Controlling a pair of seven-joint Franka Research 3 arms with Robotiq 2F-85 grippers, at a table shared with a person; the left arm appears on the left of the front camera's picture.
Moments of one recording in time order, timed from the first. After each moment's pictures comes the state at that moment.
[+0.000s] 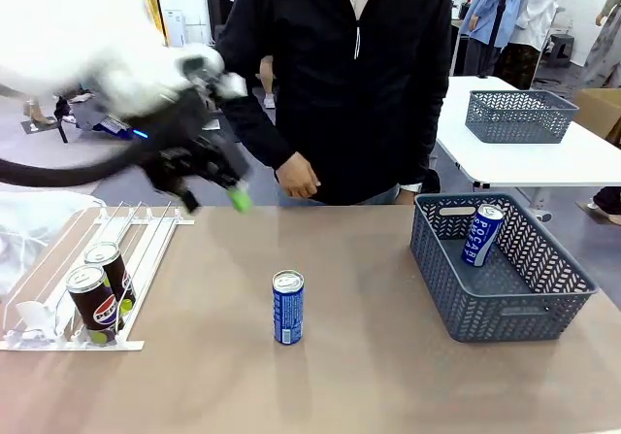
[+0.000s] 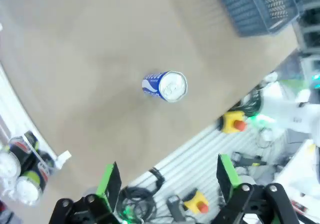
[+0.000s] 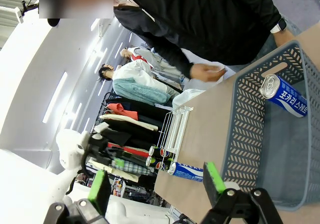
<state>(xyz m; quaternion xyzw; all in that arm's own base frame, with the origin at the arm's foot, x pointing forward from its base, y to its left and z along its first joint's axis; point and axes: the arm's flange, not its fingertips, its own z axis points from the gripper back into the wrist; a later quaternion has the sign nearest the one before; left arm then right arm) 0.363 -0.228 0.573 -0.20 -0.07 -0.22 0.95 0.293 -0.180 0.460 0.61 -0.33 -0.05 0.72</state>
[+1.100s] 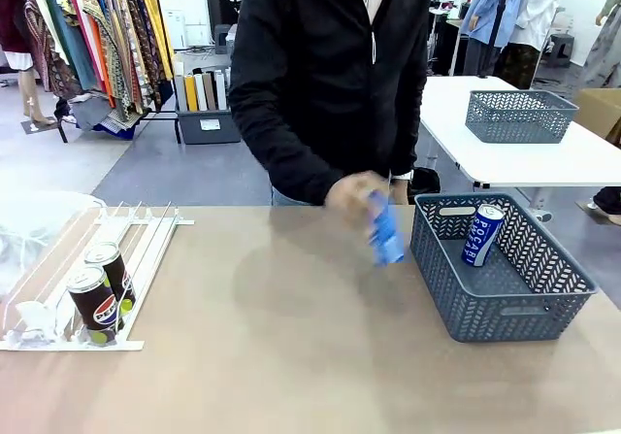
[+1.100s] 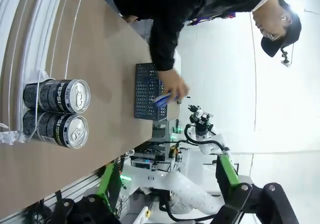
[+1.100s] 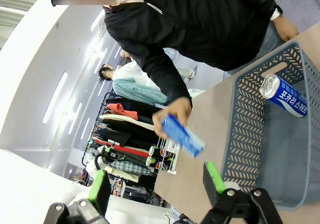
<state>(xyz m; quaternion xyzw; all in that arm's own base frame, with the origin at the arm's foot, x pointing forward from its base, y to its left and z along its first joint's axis) 0.318 0.165 0.481 -0.61 -0.12 0.14 0.77 0.293 -0.180 0.460 0.61 -0.33 -0.06 0.72</state>
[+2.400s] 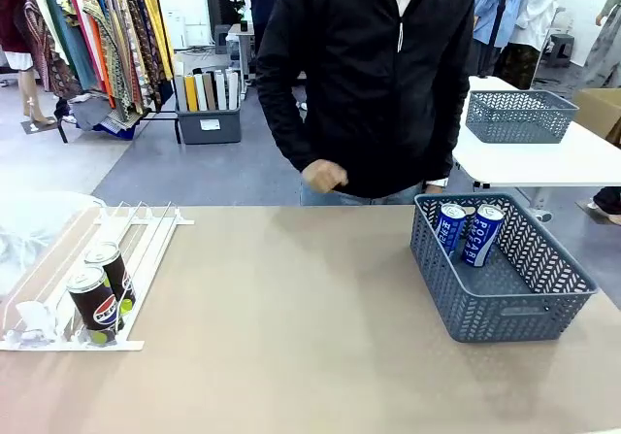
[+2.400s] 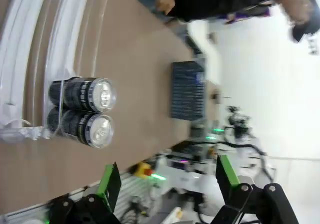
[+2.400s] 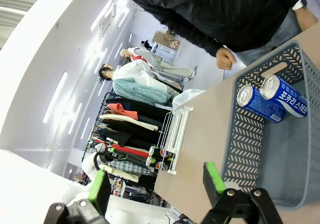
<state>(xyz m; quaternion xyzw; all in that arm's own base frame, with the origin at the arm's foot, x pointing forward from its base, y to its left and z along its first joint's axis) 0.326 0.129 0.501 -0.50 -0.12 0.13 0.85 0.293 -0.180 0.460 0.61 -0.33 -0.06 0.72</state>
